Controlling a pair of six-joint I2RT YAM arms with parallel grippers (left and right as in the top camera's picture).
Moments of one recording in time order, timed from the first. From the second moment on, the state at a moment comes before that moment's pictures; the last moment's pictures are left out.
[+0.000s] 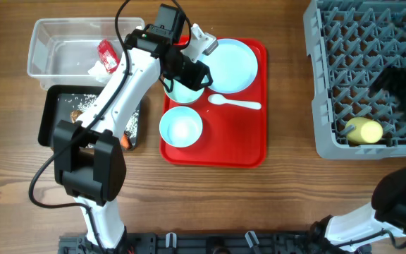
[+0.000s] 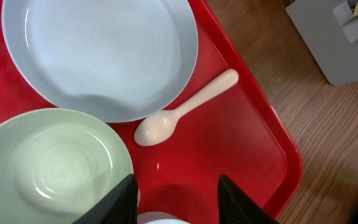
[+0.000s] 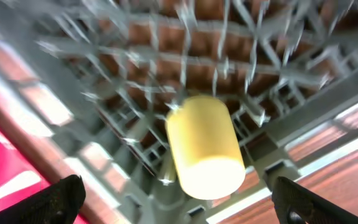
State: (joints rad) left arm -0.36 1.99 1.73 -0.93 0.48 0.23; right arm -0.49 1.77 1.75 -1.34 -0.06 0.19
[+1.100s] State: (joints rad) left arm -0.37 1.99 1.73 -0.93 0.15 -0.17; right arm 0.04 1.84 1.84 -1.10 -0.22 0.15
